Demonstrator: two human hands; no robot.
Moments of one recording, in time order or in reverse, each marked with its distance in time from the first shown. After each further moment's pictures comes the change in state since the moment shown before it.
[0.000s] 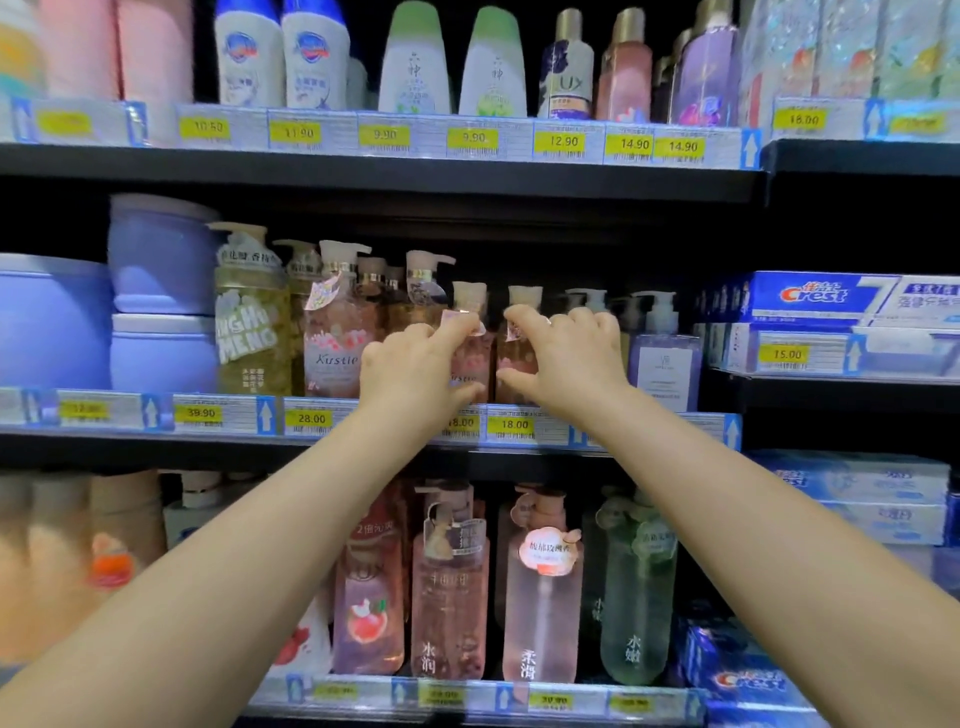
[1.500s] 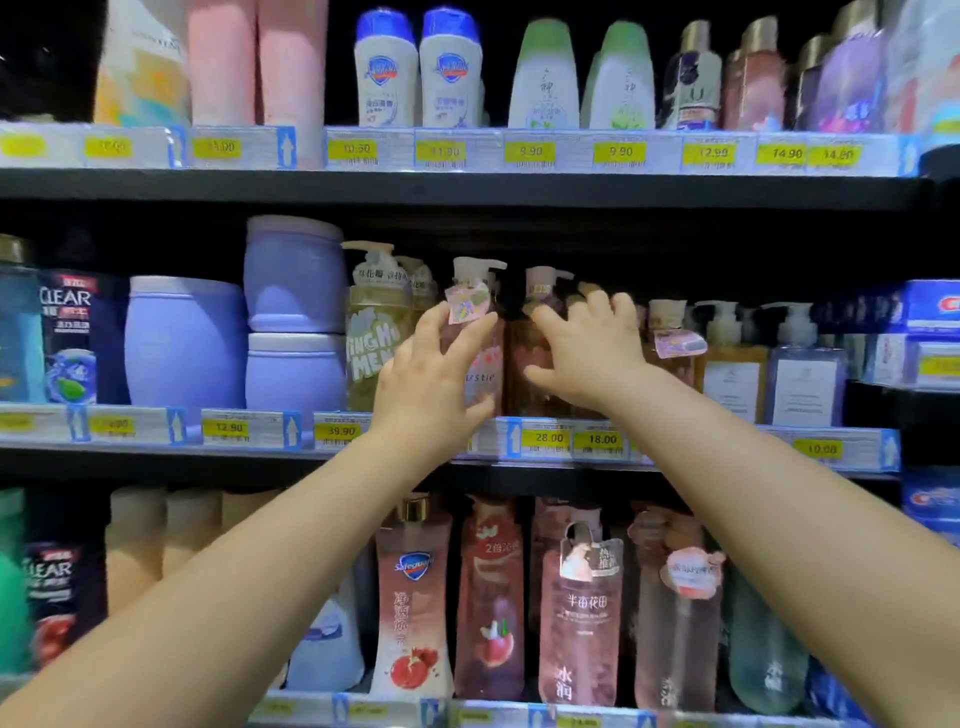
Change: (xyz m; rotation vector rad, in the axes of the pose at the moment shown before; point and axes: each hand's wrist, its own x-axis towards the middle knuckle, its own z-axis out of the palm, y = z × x) left_hand -0.020 -0.115 -0.027 -0.106 0.018 0.046; right_hand 0.052 -0.103 0.001 -0.219 -0.098 -0.057
